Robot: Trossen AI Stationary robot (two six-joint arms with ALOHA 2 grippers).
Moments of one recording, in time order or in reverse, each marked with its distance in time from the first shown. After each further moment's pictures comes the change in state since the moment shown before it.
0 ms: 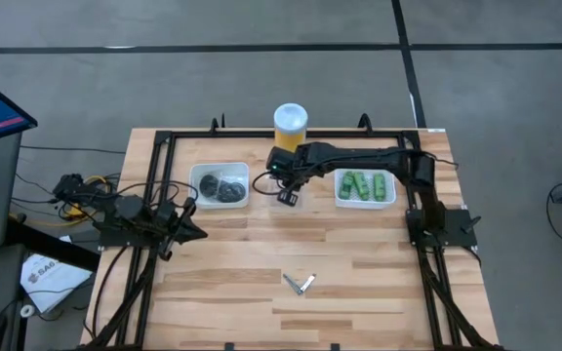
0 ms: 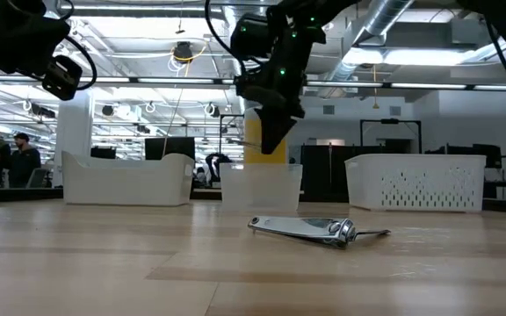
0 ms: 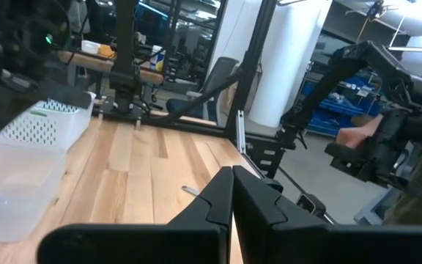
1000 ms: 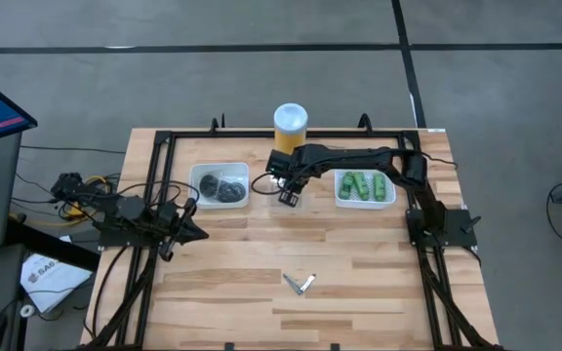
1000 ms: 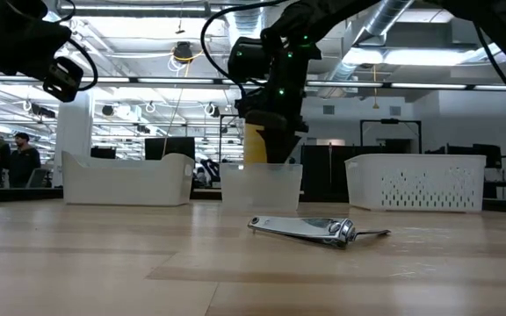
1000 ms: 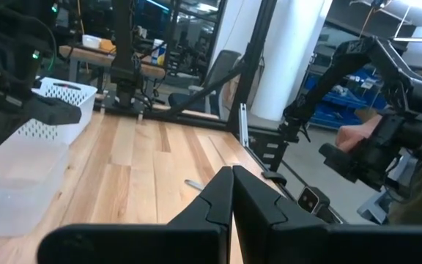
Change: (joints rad) left arm 0.000 0.039 0.001 0.011 0.000 0.009; right arm -0.019 0.067 -0.001 -0.026 0.006 0.039
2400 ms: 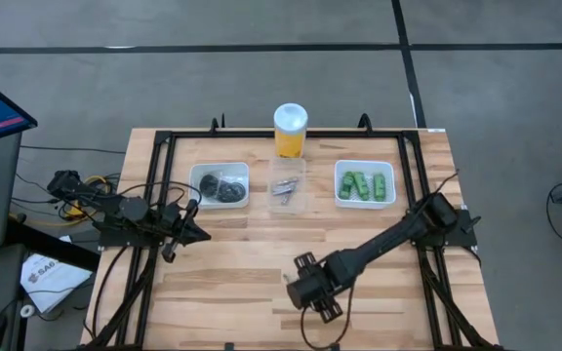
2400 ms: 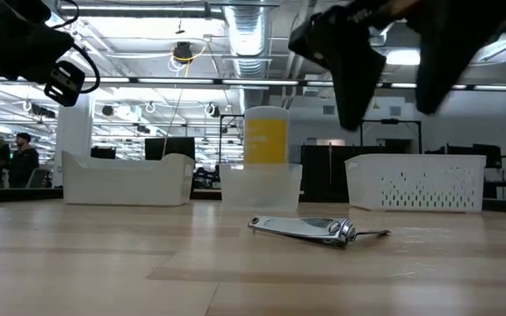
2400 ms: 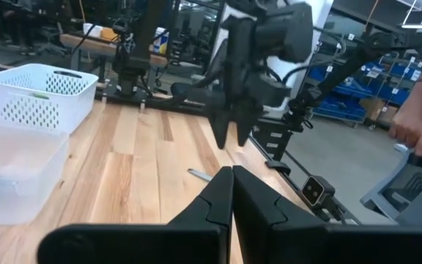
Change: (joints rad) left arm 0.000 0.075 -0.001 0.034 0.000 -0.002; right arm 0.714 -0.098 -0.101 0.037 -0.164 -0.104
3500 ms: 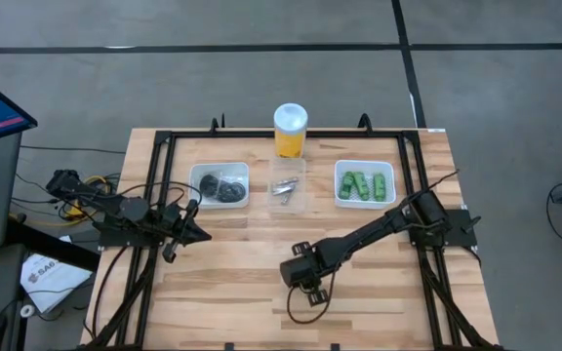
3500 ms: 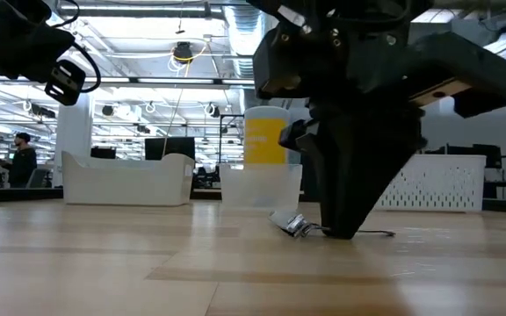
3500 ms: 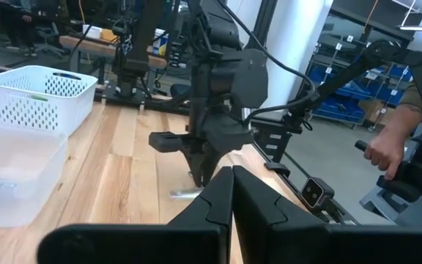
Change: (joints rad) left arm 0.000 0.019 0.000 0.023 0.001 0.000; right arm -0.101 0.087 -0.232 0.284 -0.074 0.043
